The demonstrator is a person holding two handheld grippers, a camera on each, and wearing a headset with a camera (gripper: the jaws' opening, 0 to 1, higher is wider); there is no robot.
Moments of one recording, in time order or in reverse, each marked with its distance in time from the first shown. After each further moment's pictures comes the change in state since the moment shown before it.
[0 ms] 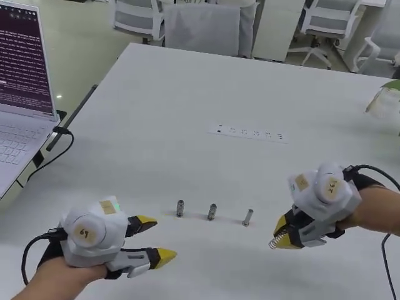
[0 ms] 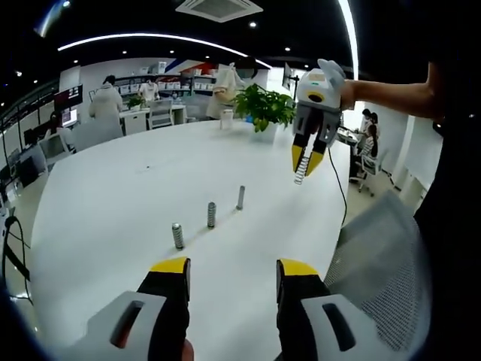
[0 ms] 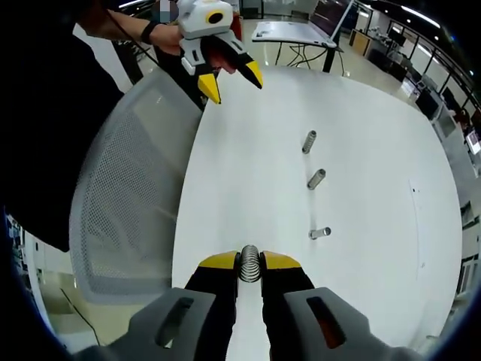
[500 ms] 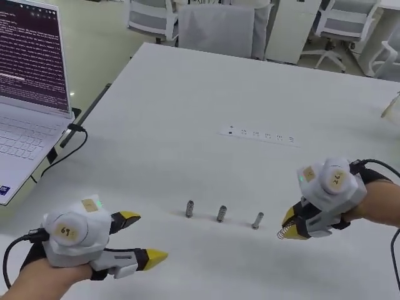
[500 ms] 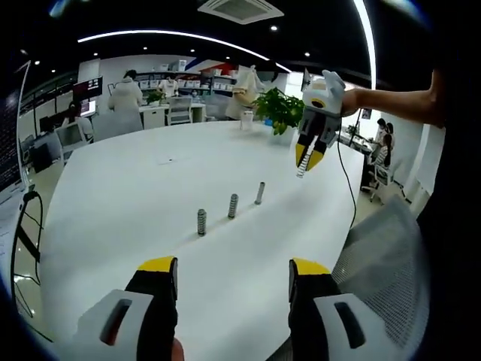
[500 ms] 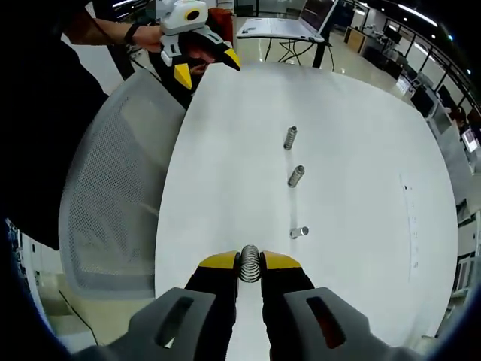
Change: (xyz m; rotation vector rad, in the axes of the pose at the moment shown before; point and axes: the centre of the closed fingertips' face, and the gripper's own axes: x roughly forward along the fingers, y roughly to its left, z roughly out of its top) left arm -0.026 0.020 -0.013 -0.055 -0.004 0.068; right arm 0.001 -0.034 0.000 0.007 0.018 -0.033
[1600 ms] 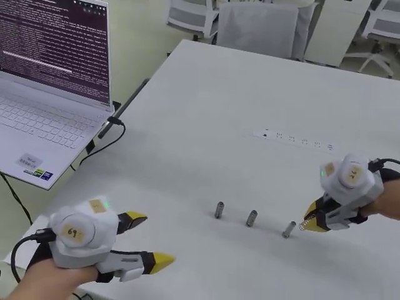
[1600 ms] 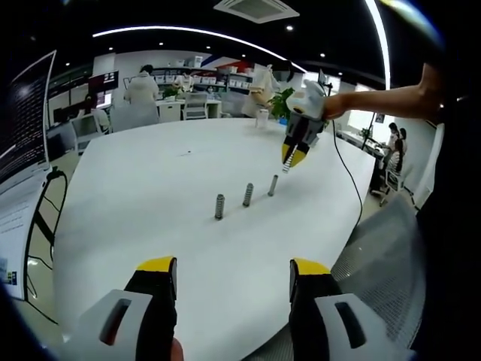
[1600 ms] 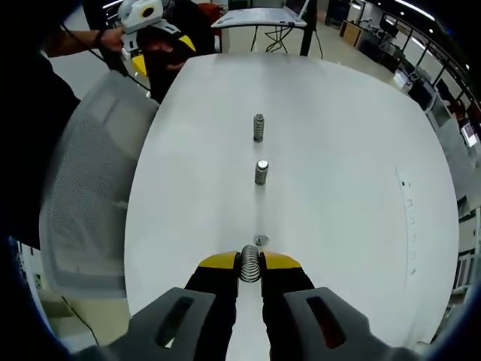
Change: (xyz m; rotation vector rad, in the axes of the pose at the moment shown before) left arm -0.032 0.015 -0.019 -0.051 0.015 0.074; right arm 0.034 -0.057 -0.002 0.017 0.035 -0.013
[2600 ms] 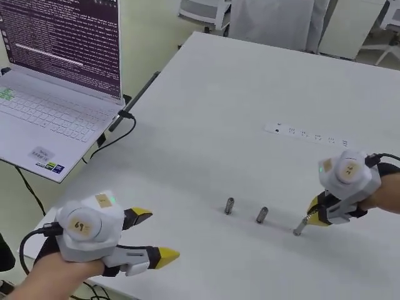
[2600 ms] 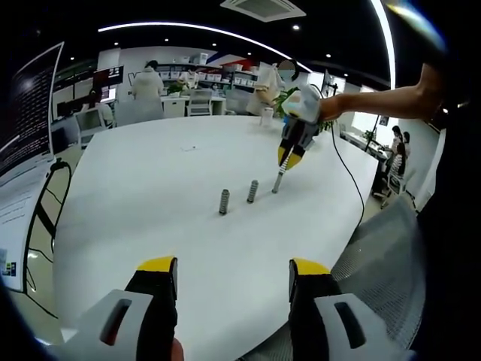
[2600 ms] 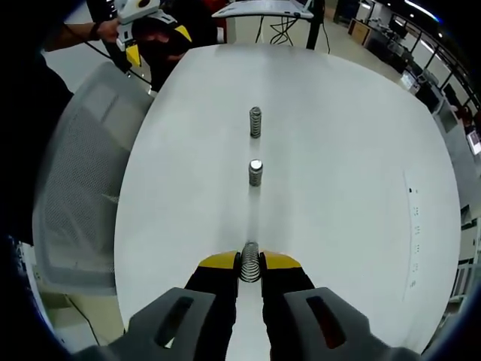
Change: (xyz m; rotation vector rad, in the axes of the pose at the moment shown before) left arm -0.001 0.004 -0.003 -0.028 0.014 0.011; right arm 0.017 -0.007 0.003 -0.033 0.037 0.022
